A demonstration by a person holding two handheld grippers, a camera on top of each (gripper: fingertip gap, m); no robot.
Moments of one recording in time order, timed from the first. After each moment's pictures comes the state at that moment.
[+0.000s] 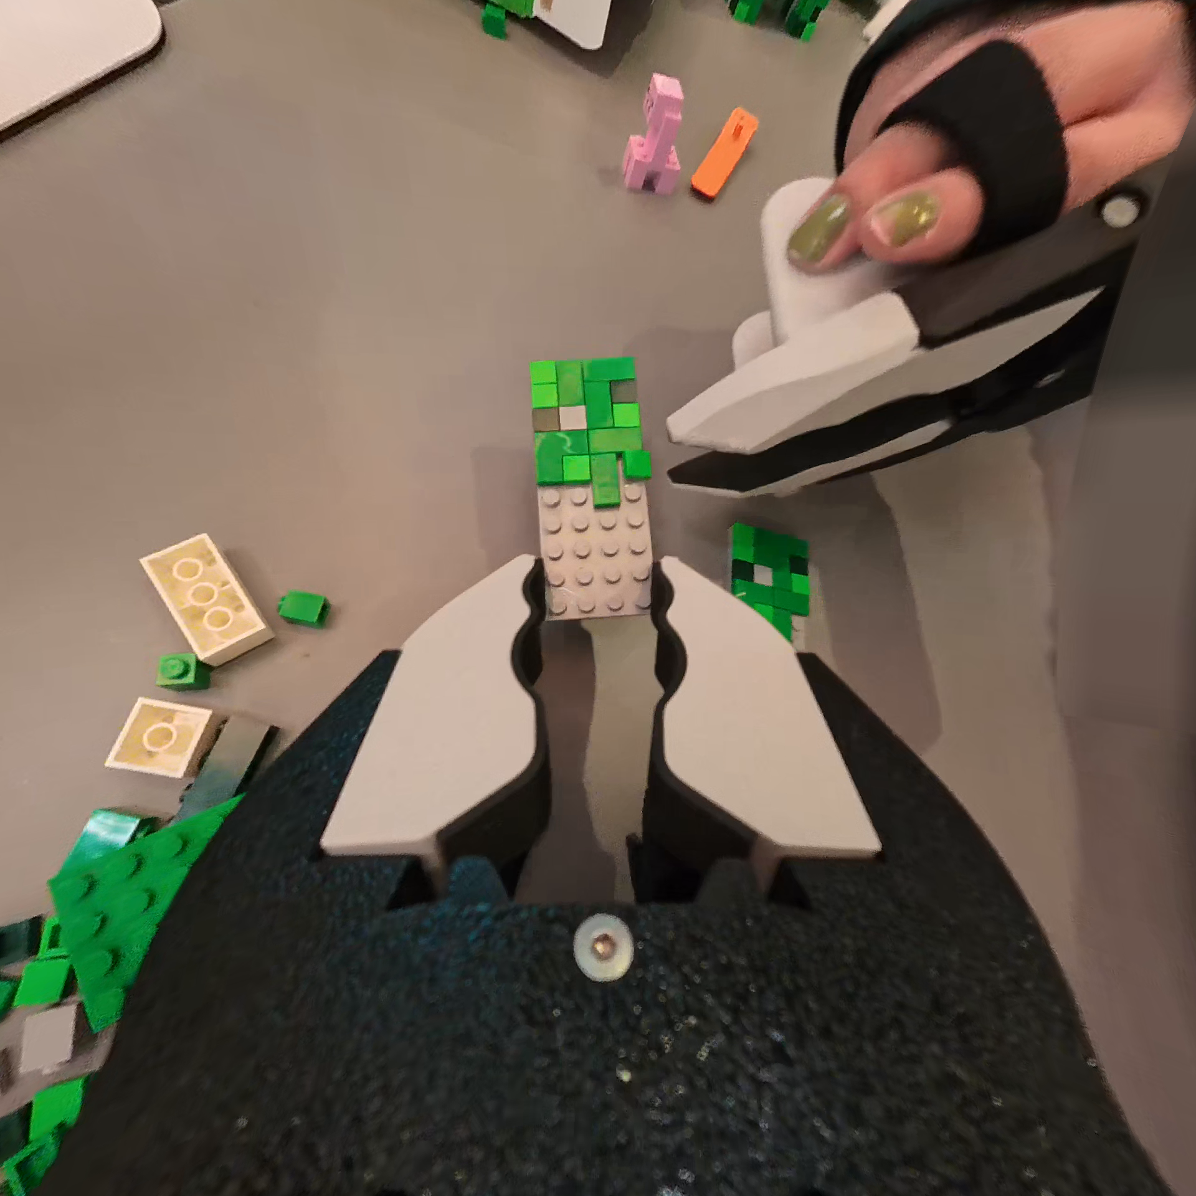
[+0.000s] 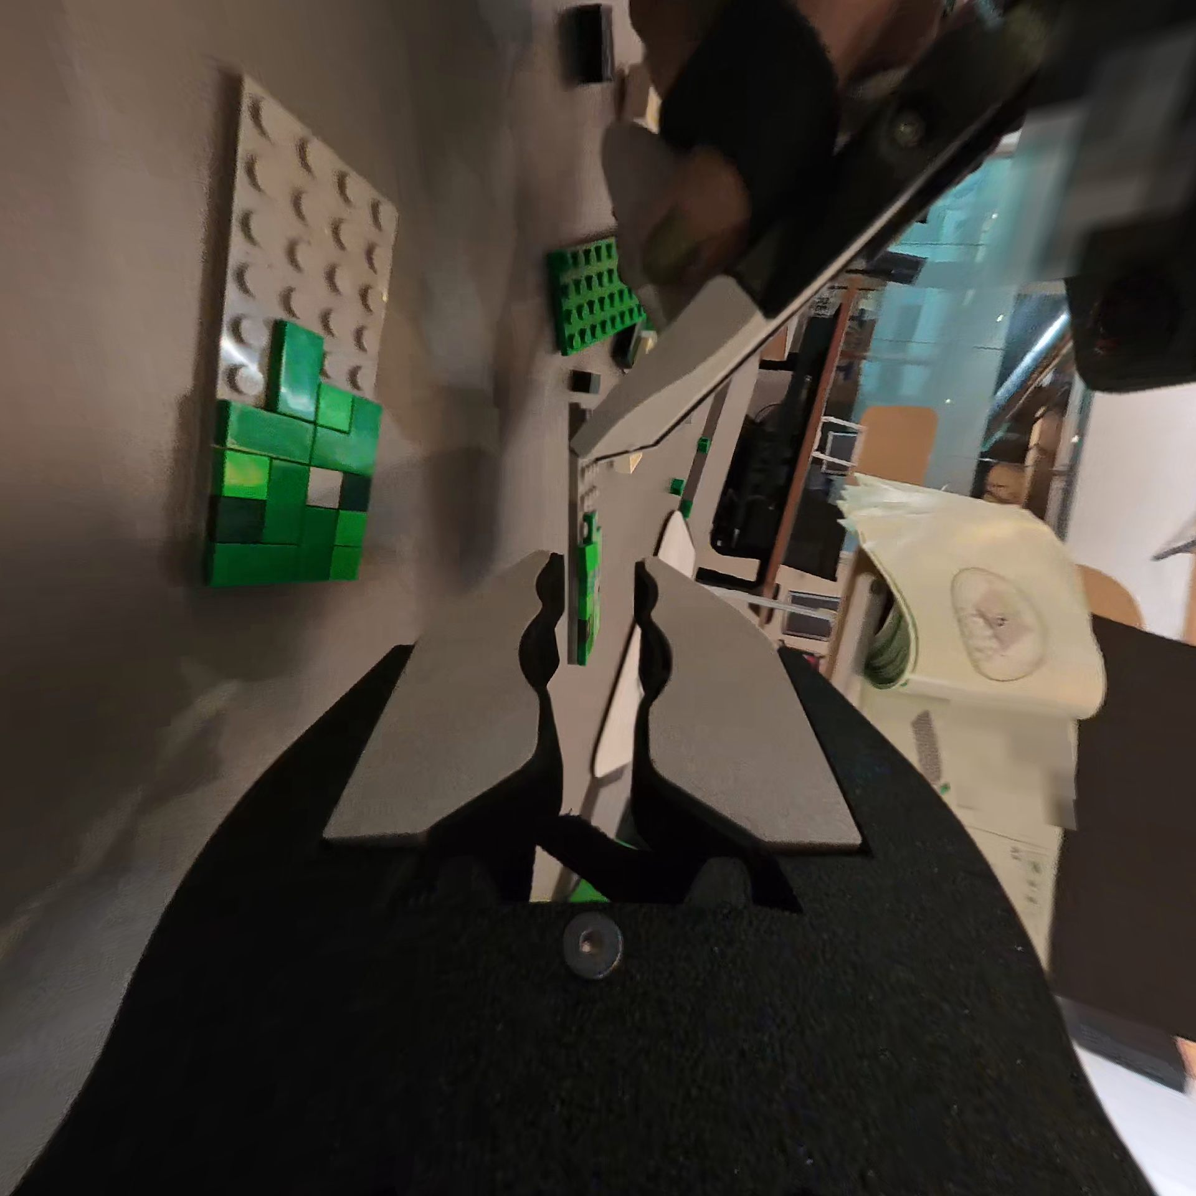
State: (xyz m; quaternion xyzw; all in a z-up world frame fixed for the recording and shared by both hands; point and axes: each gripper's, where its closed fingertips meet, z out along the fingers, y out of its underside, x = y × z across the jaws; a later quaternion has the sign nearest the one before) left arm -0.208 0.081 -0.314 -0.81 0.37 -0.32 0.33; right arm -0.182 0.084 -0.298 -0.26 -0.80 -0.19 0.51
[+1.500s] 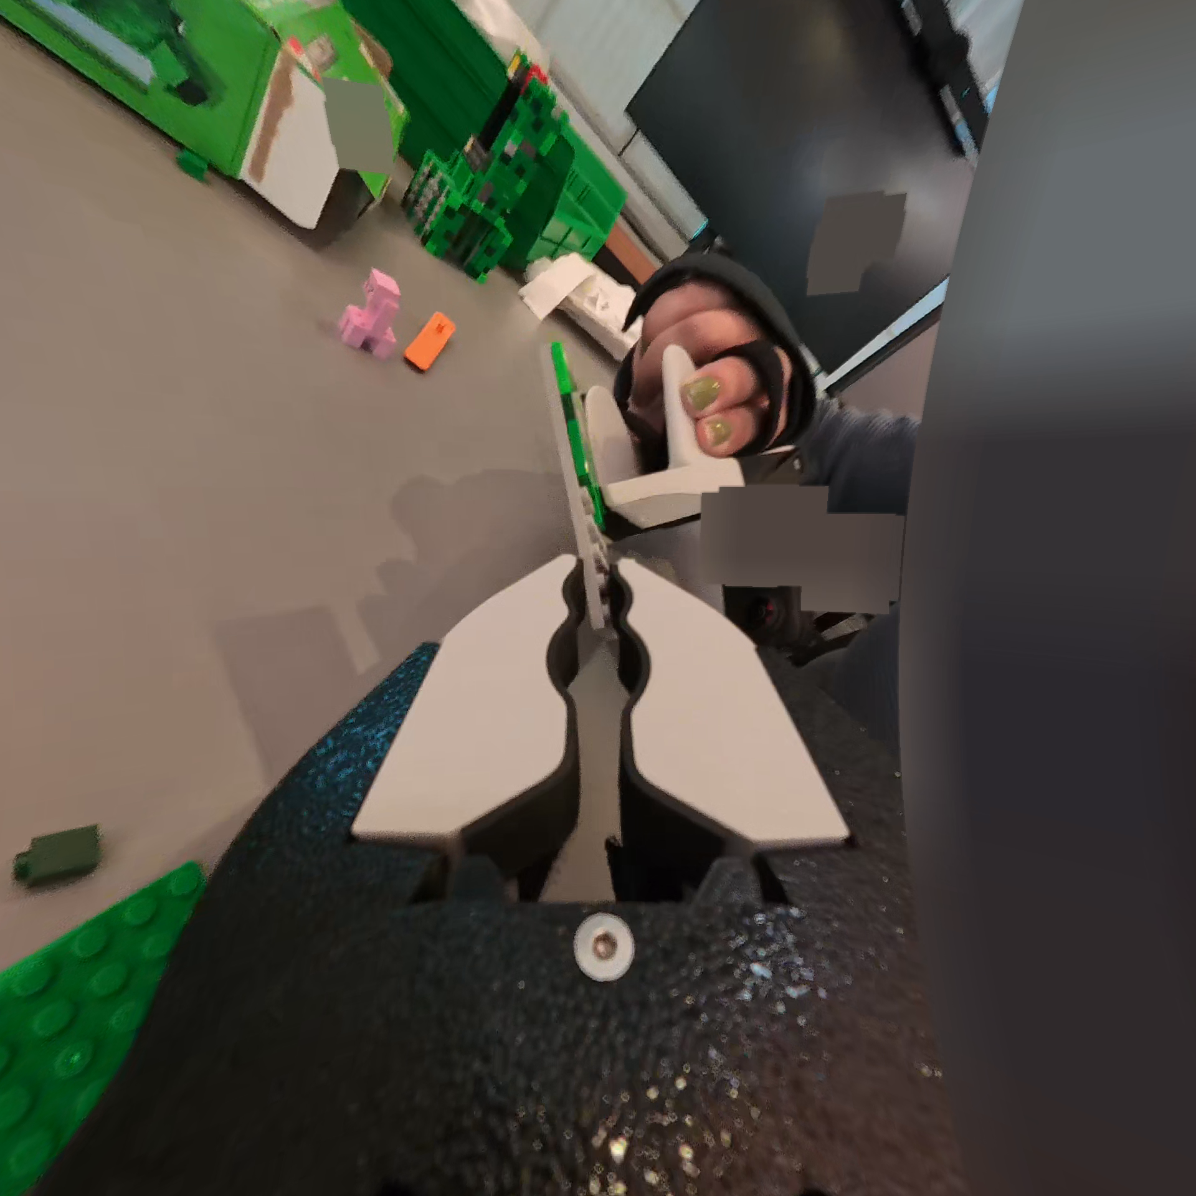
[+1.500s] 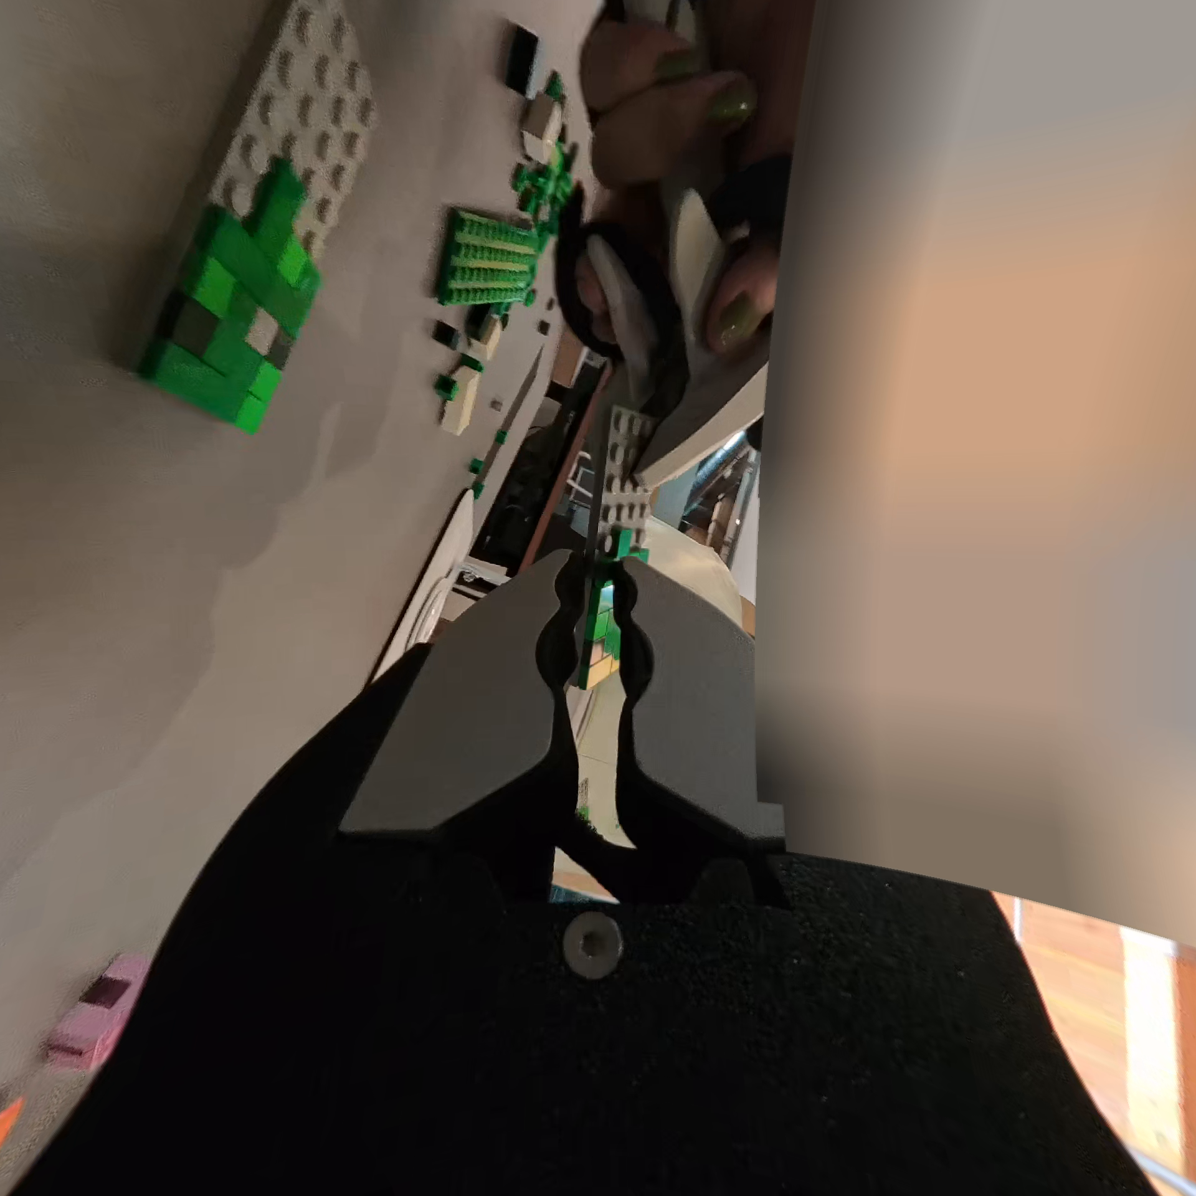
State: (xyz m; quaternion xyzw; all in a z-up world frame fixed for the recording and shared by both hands) left arm -0.176 0.048 -0.253 -0.69 0.30 -0.60 0.27; right arm -0.164 0.060 -0.251 -0.06 -0.74 -0.32 0.59
